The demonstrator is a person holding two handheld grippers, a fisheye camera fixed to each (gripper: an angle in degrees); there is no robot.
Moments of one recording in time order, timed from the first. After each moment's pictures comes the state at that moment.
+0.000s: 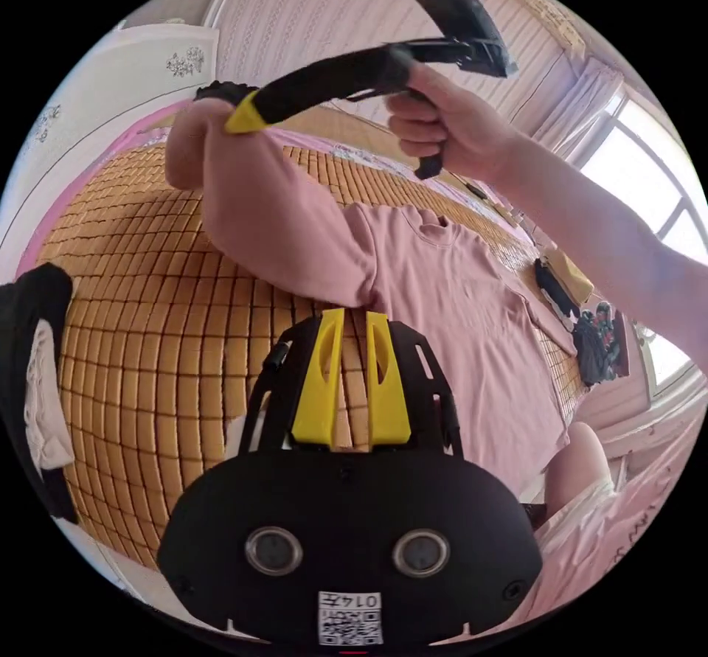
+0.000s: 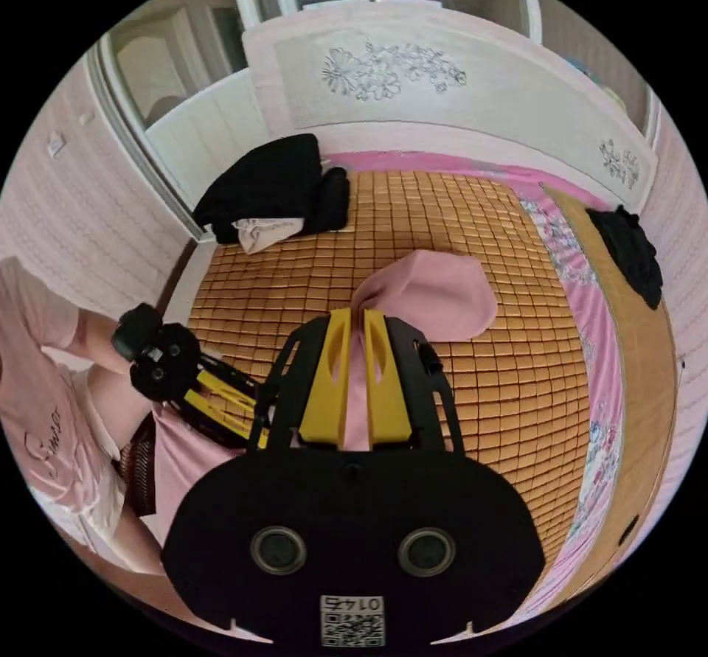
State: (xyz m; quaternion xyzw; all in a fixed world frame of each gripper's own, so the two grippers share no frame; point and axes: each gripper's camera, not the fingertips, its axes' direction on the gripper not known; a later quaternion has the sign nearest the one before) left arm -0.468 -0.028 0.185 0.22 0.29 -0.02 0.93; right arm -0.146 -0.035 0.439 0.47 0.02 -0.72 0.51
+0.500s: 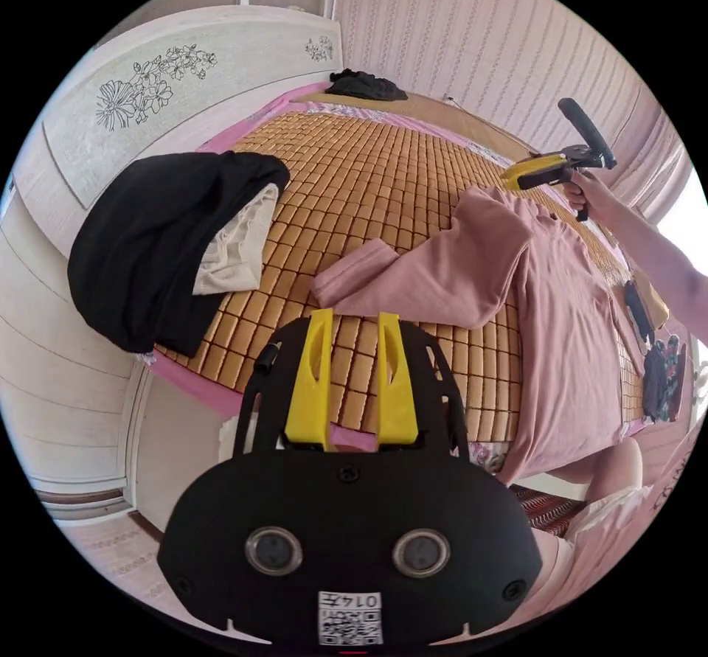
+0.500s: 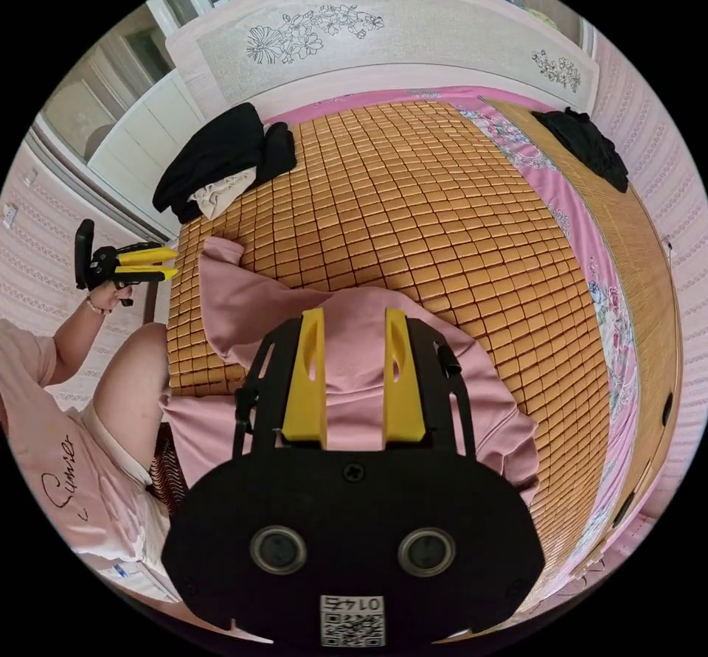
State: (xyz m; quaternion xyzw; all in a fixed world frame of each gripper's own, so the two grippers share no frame) left arm -0.567 0.120 0.161 0.16 0.13 -0.16 0.97; right arm -0.130 -0.138 0.514 0.47 0.05 -0.55 0.69
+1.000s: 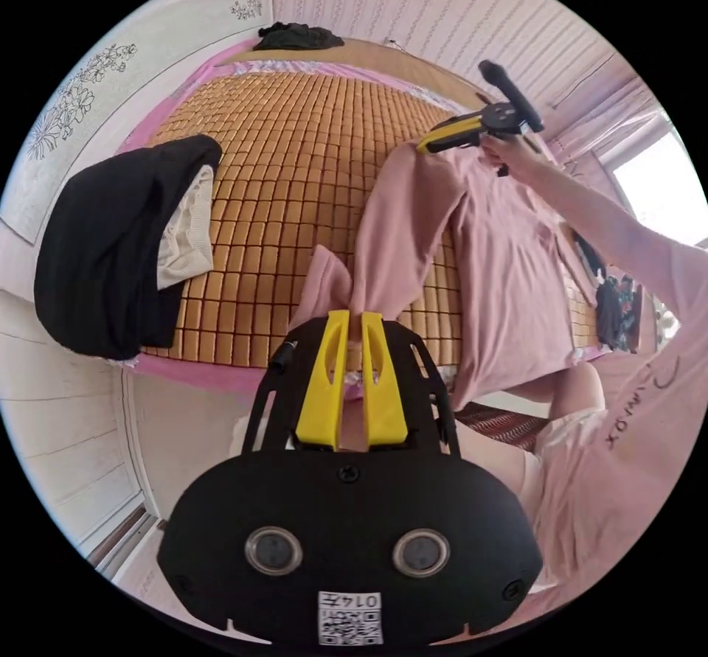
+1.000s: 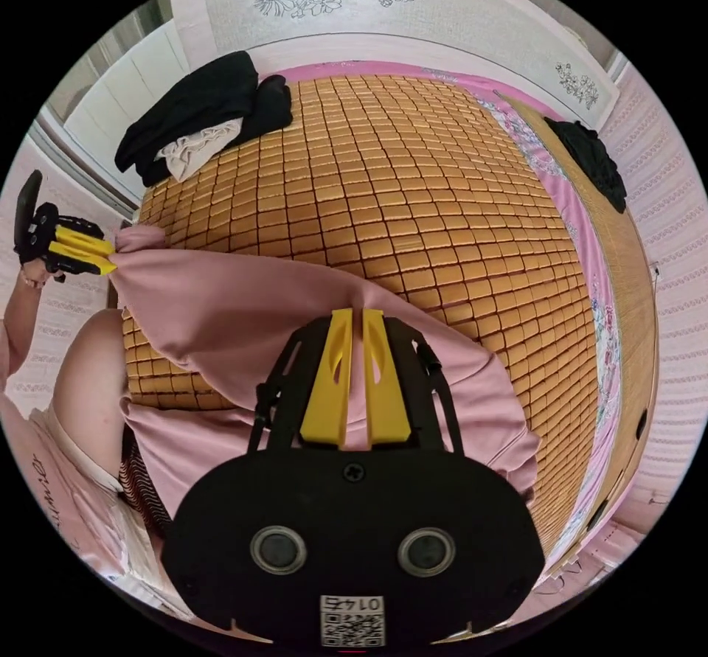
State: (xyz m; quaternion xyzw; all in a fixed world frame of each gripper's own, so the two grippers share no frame) left arm -0.561 0.130 0.107 0.07 0.23 -0.05 0.97; right arm -0.183 -0.164 0.571 0.48 0.10 -0.56 0.67
